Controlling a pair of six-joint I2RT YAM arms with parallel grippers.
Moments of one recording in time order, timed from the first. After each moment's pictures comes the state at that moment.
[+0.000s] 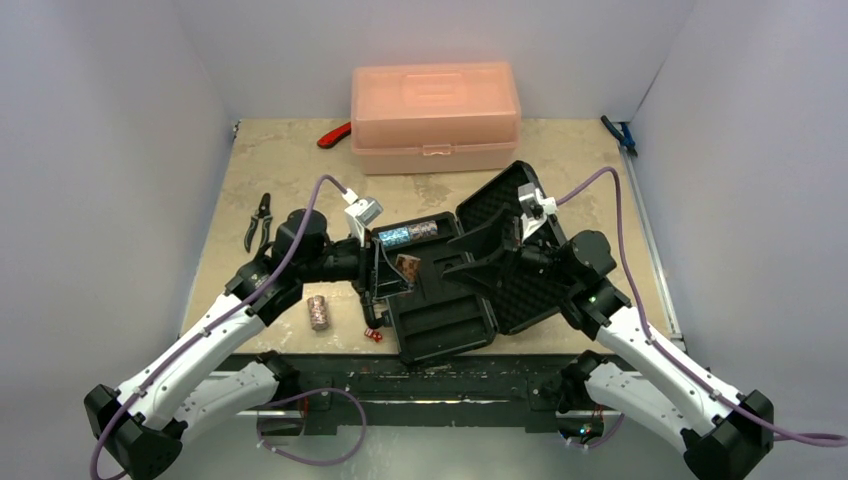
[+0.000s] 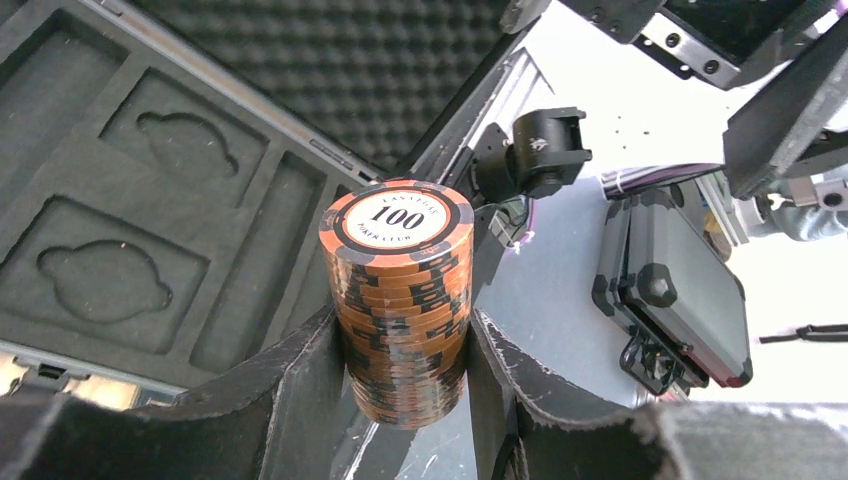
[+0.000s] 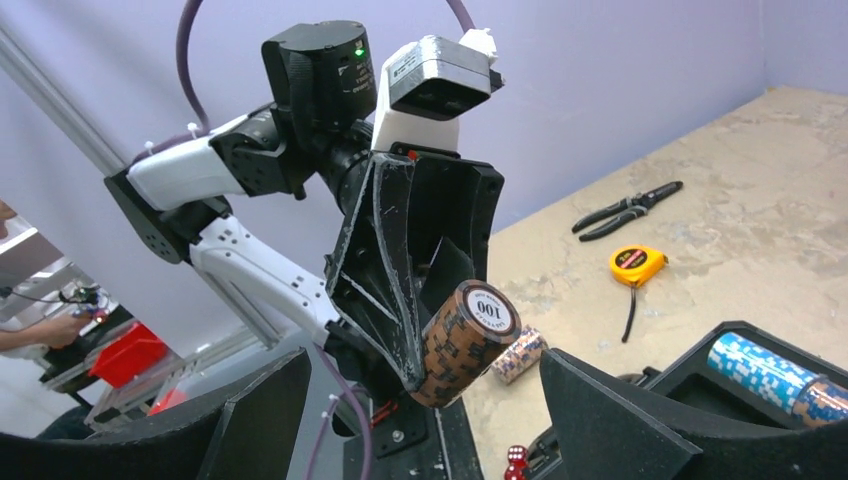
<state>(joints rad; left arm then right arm) -0.64 0.88 0.85 -0.38 0.61 -0.51 0.61 0.82 0.64 0.40 -0.70 0.61</state>
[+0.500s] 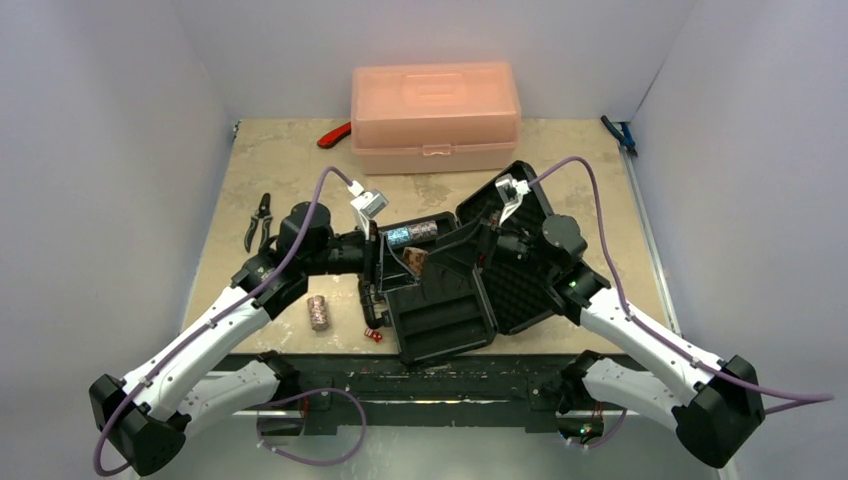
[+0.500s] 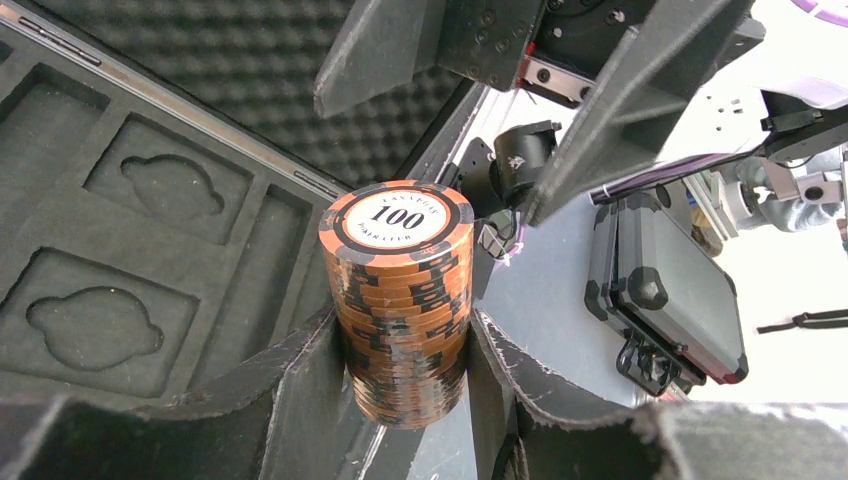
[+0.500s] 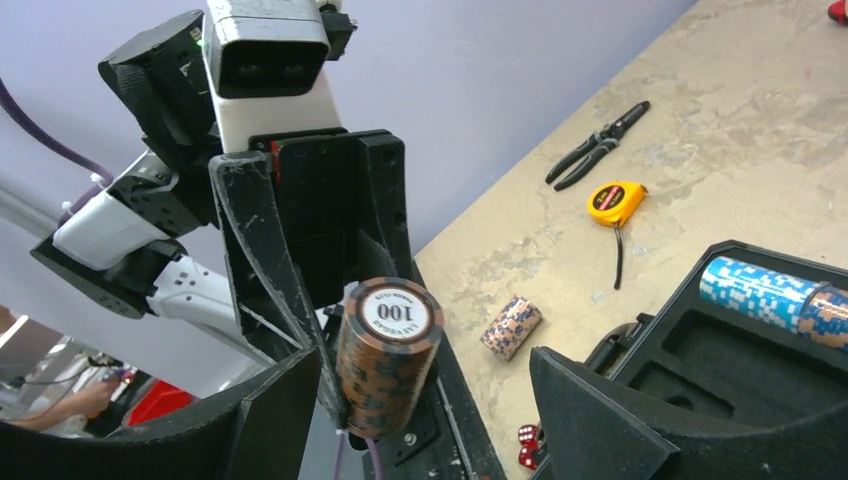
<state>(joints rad) -0.64 0.92 0.88 -0.30 0.66 -0.51 0.63 0.97 0.66 0.40 -0.60 0.73</state>
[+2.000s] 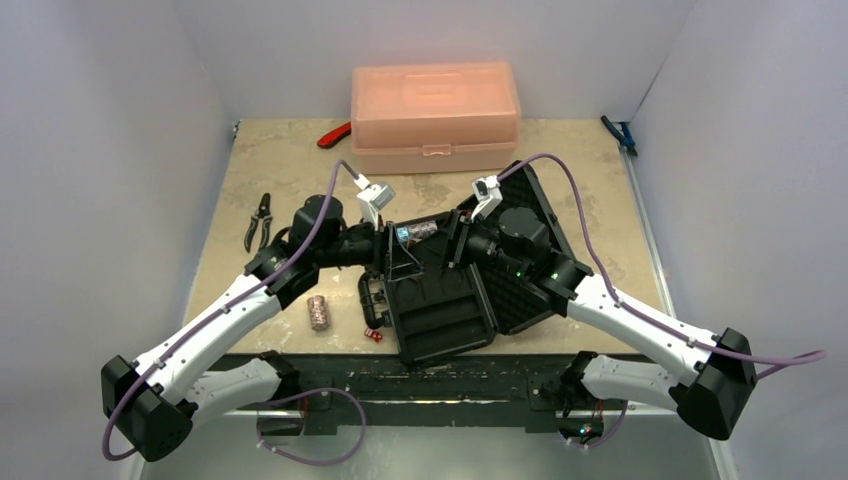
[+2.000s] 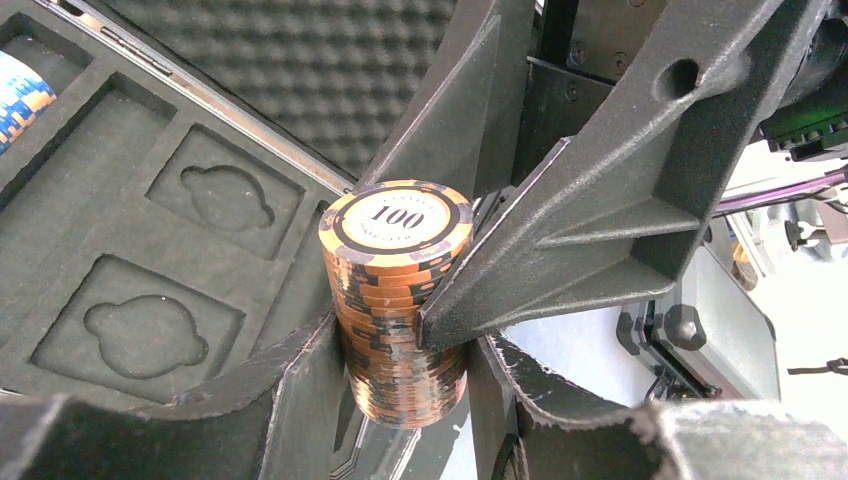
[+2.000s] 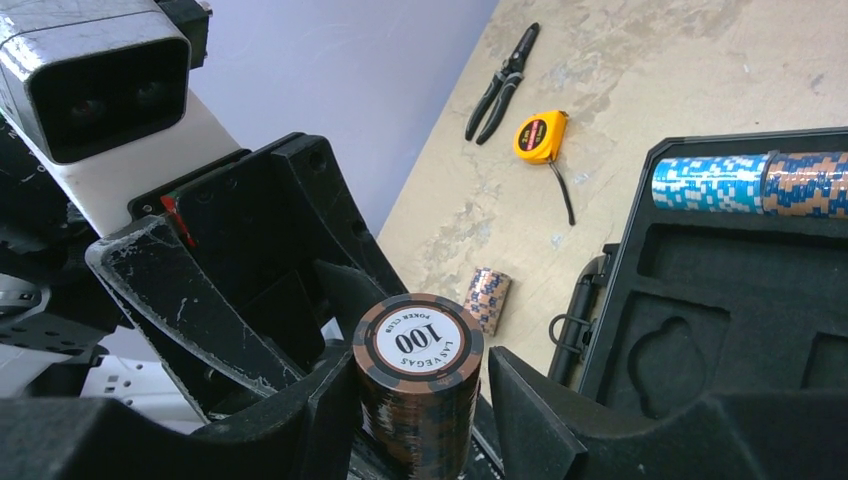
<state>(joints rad) -0.64 1.02 0.90 -0.27 0.57 -0.51 0.83 1.09 0.85 0.05 -0.20 0.84</state>
